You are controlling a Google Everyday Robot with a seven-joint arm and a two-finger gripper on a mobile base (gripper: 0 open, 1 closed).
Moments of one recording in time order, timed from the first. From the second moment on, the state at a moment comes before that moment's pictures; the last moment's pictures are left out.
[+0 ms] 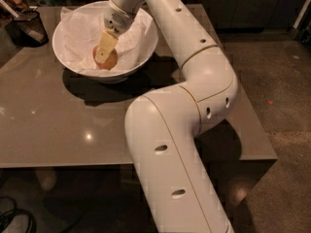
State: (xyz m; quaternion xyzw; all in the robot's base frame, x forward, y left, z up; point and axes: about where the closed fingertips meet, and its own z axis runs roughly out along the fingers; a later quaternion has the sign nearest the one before) arm 0.724 0.140 0.881 -0.65 0.71 0.21 0.18
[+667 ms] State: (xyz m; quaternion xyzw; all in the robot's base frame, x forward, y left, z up) arm 0.727 0.140 0.869 -0.65 0.70 0.22 0.17
